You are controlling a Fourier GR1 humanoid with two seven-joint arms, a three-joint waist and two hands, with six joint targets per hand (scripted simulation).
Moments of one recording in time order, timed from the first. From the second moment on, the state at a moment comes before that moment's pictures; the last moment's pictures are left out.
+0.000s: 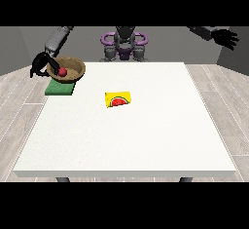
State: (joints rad) left arm -0.36 0.62 0.49 -1.00 0.28 -0.36 -0.40; right arm -0.53 -0.56 -0.32 -0.69 0.01 -0.15 -0.03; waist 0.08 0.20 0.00
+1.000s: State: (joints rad) left arm -0.37 0.54 0.40 -1.11 0.27 -0.33 -0.30; right arm -0.62 -0.67 -0.36 -0.52 0.01 -0.10 0.04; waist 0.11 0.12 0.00
